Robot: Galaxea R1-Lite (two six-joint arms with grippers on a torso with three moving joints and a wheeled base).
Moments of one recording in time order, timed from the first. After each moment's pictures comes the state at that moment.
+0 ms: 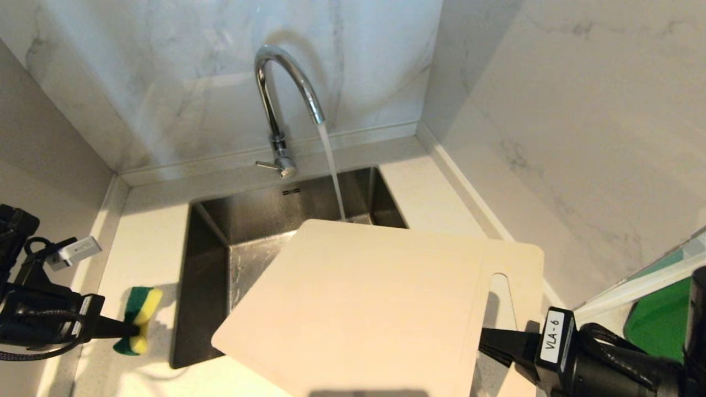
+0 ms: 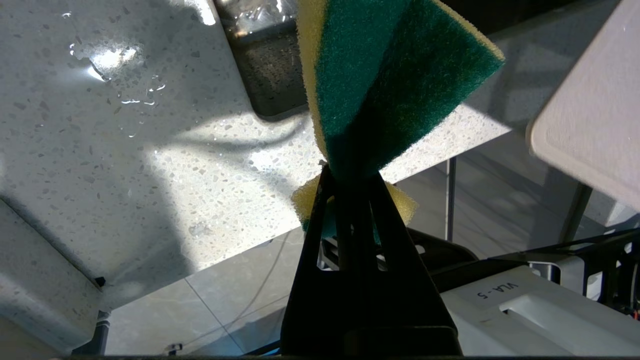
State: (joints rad) left arm 0.04 1.46 -0.87 0.43 -0.40 -0.07; right arm 0.48 1.13 -0.42 -0.37 0.28 -2.03
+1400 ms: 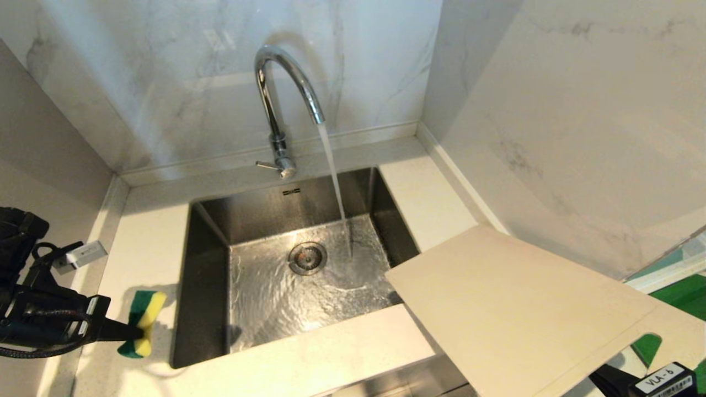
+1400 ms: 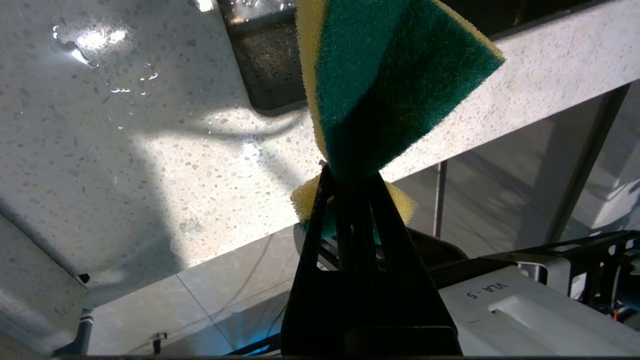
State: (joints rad) left arm 0.04 1.49 -0.87 0.43 -0.41 -0.10; right arm 0.37 0.89 -0.16 -0.37 -0.28 -1.79
